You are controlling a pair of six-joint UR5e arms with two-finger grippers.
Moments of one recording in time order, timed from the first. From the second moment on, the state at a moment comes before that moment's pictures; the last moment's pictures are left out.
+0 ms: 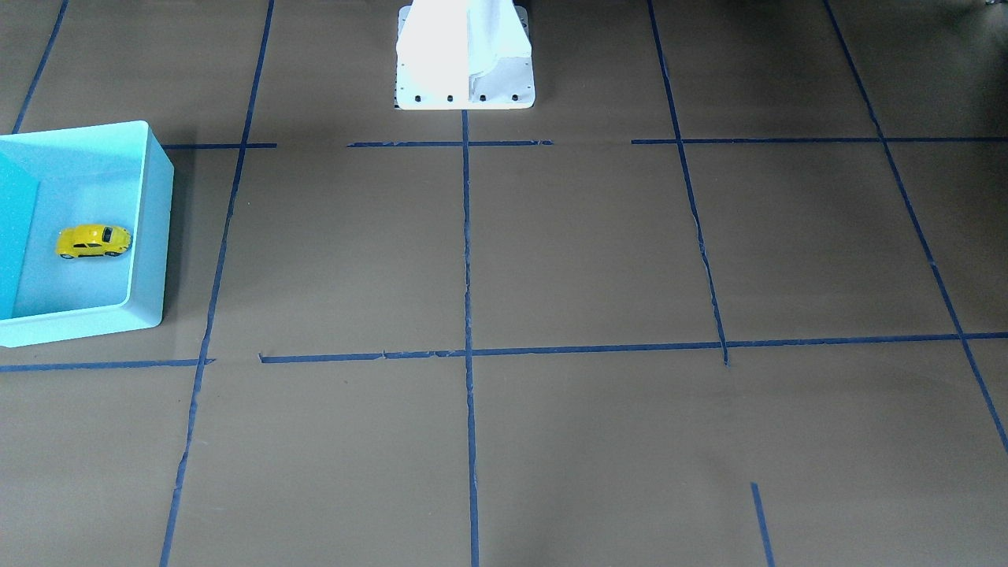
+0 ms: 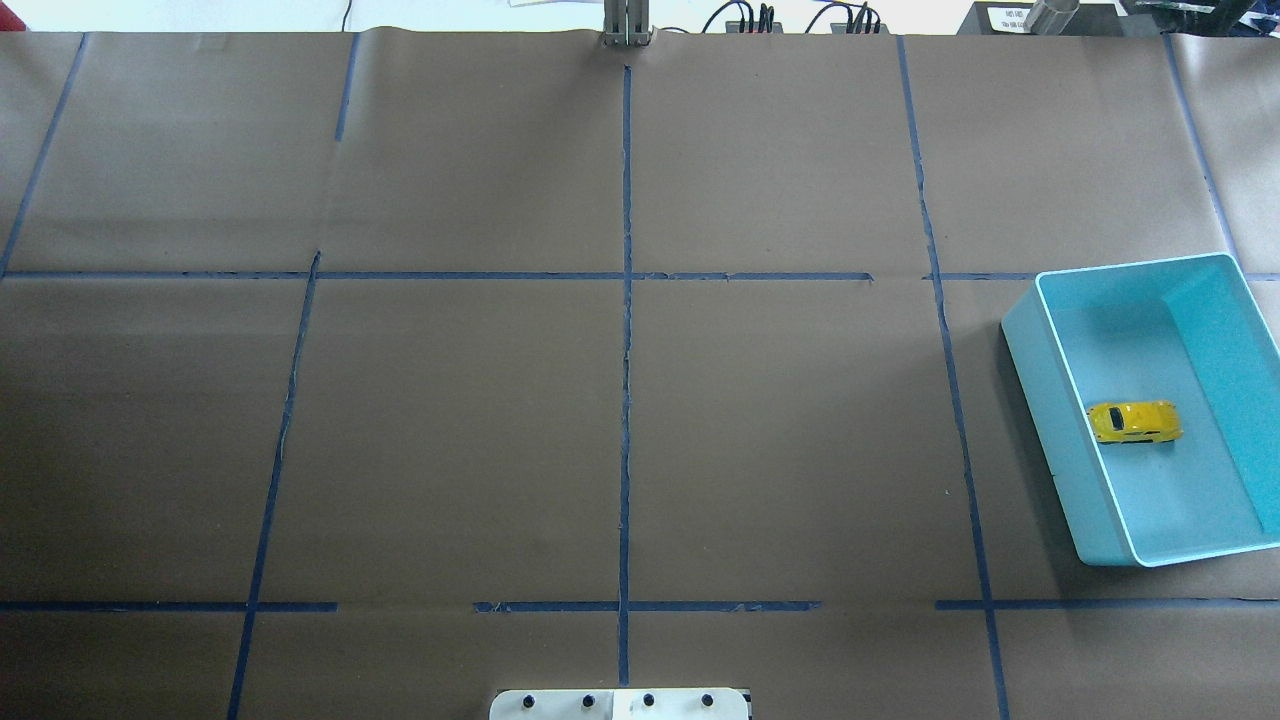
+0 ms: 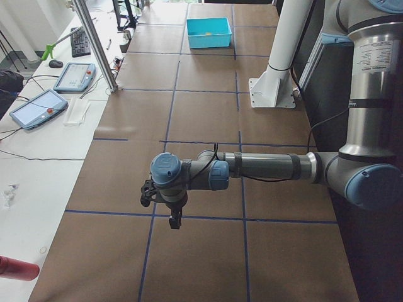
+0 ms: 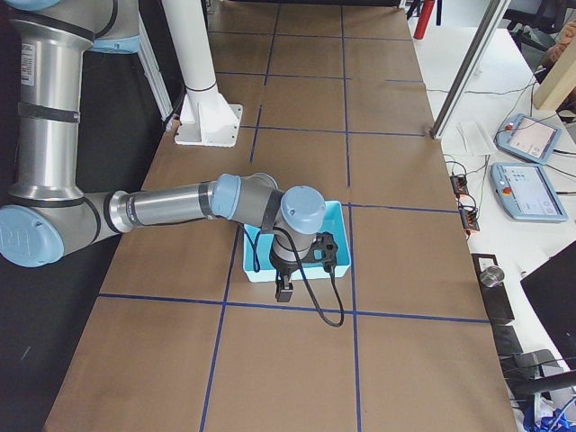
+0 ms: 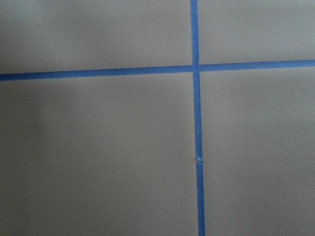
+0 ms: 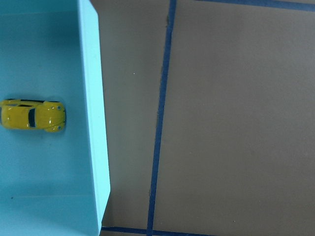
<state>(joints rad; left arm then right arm) -1.56 -1.53 -1.61 -1.54 -2.35 0.06 1.66 -1.70 1.85 -2.02 2.32 -0.30</state>
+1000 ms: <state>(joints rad) -1.56 -1.53 -1.62 -1.54 -2.35 0.06 1.71 -1.66 1.74 -1.93 2.29 -0.24</state>
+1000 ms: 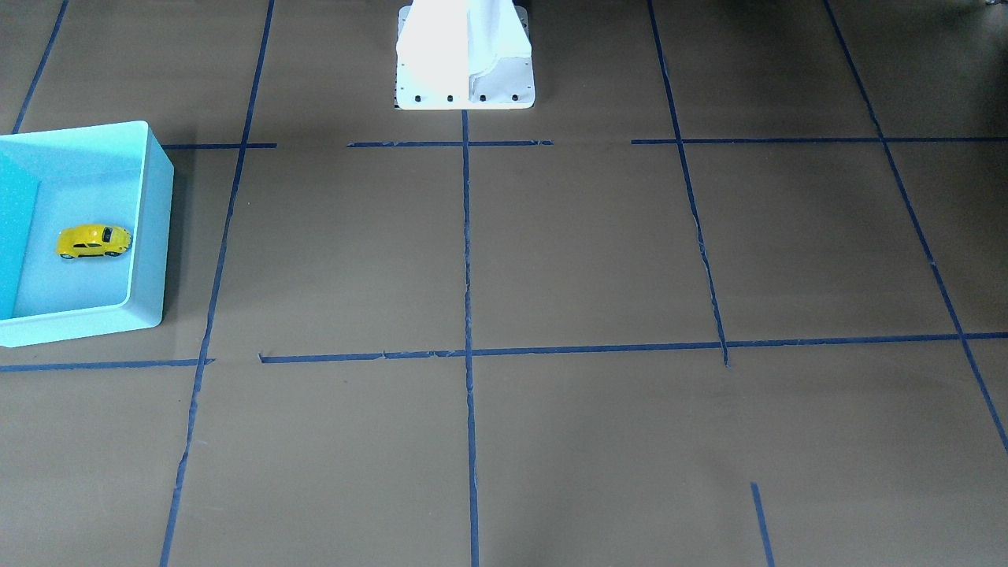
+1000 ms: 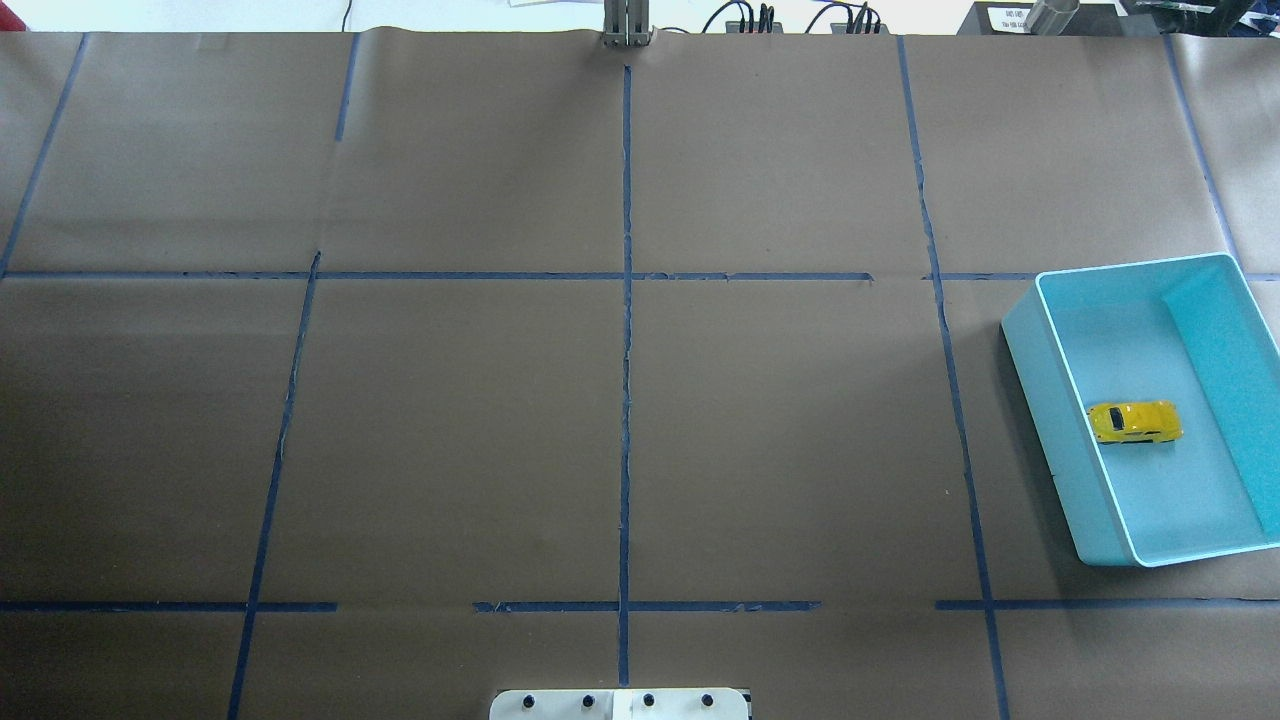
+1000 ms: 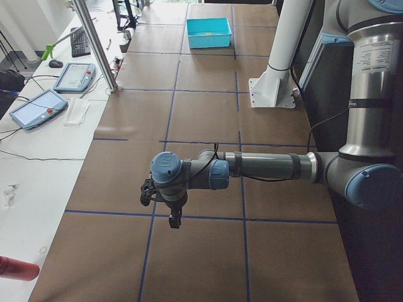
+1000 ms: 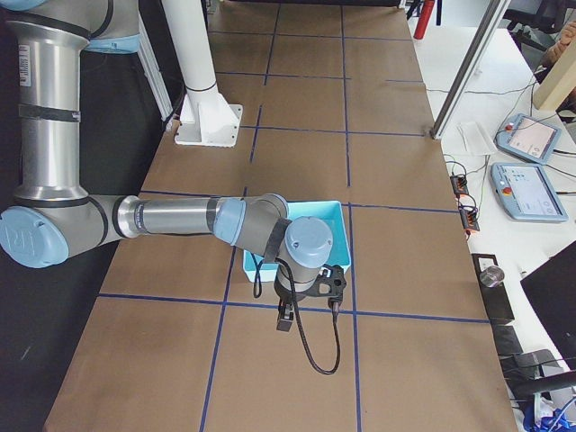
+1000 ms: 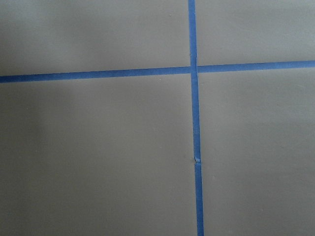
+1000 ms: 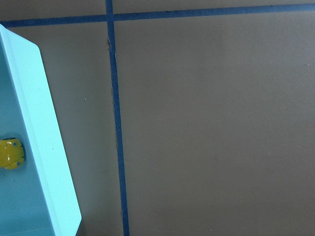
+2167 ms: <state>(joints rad) -1.57 -1.53 -1.64 -1.54 -2.35 0.06 1.70 -1.66 1.71 -1.73 2.28 -0.25</state>
